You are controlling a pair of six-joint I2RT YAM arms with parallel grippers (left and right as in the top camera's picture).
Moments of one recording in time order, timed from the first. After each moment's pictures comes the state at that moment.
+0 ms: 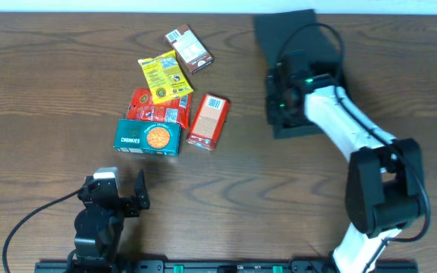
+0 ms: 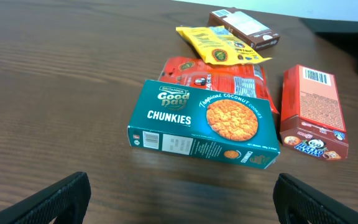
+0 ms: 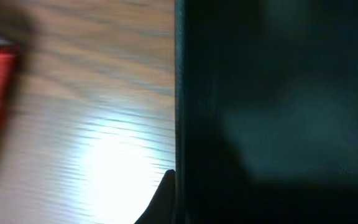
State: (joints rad) left arm -0.11 0.01 0.15 -0.54 -0.06 -0.16; right arm 0.31 1.92 1.36 -0.70 -0.05 0.18
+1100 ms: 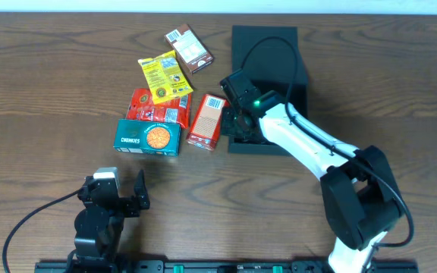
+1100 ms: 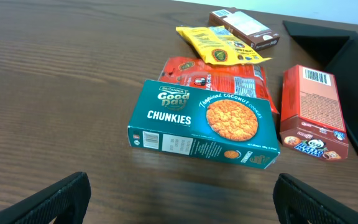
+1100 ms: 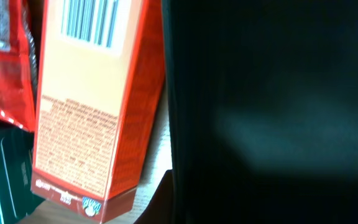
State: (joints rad) left arm -0.11 0.01 0.15 -0.54 -0.06 -0.16; right arm 0.58 1.92 1.36 -0.66 -0.05 0.69
